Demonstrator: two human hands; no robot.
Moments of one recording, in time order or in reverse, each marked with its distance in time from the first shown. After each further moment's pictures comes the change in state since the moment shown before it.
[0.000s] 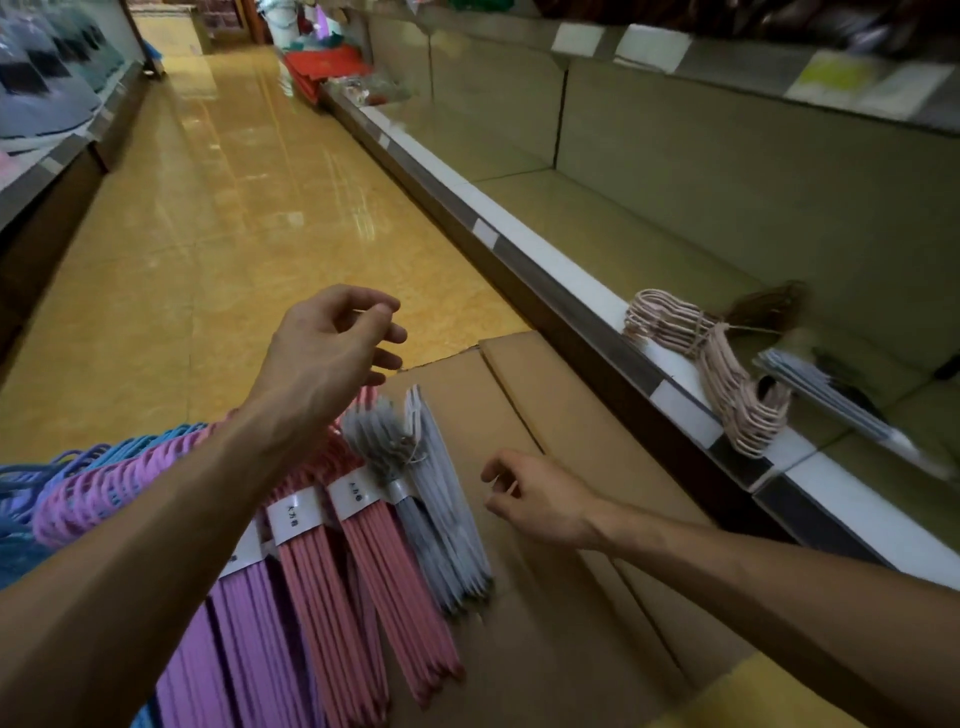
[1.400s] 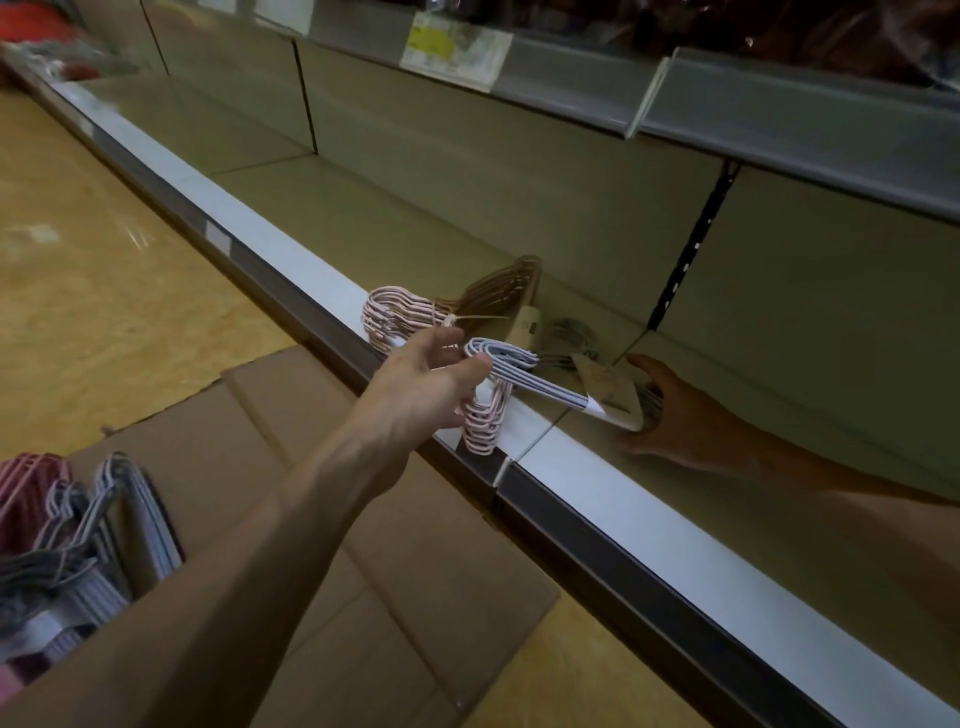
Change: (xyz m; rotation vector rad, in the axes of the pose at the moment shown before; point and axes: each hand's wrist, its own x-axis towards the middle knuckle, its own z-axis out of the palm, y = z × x) left_hand -0.012 0.052 0.286 -0.130 -0.625 -0.087; right_hand -0.156 0.267 -0.211 0.041 0.452 0.377
